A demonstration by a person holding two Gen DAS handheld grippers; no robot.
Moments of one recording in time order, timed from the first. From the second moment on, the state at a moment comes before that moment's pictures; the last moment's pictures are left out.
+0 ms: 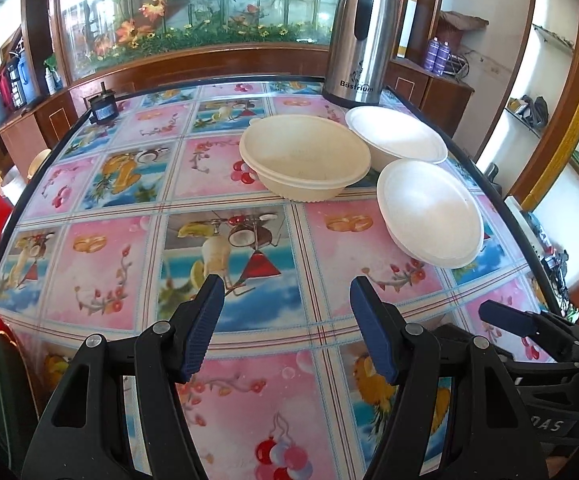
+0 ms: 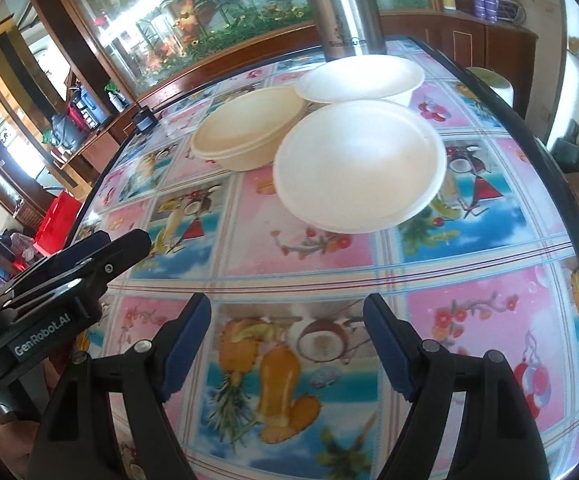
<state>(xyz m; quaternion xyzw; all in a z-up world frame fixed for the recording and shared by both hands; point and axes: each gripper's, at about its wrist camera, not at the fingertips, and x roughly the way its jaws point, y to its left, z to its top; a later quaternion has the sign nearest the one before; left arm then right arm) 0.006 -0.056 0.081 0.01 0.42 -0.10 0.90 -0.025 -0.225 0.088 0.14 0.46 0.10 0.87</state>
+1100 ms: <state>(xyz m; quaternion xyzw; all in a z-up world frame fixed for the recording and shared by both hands) 0.141 -0.072 0.100 0.01 0.44 -0.07 0.89 0.096 -0.263 0.130 0.10 0.44 0.08 0.89</state>
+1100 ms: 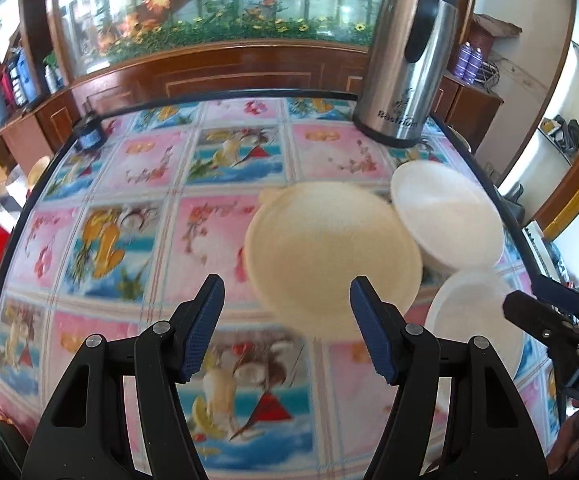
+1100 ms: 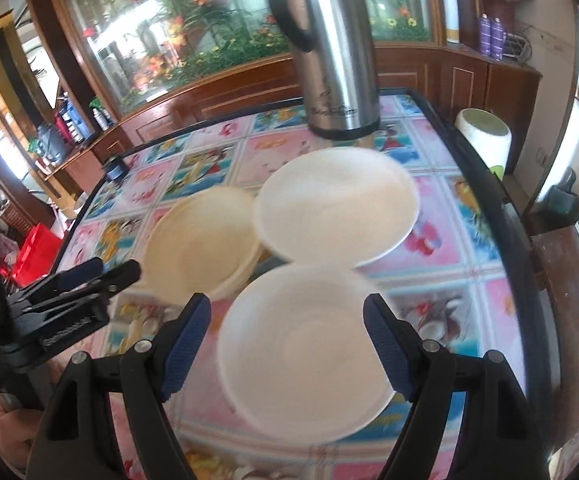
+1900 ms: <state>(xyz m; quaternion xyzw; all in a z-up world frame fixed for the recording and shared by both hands) 0.270 -0.186 0.079 0.04 0.51 -0.18 0.84 0.168 -0.337 0.098 0.16 0.46 0.04 0.87</state>
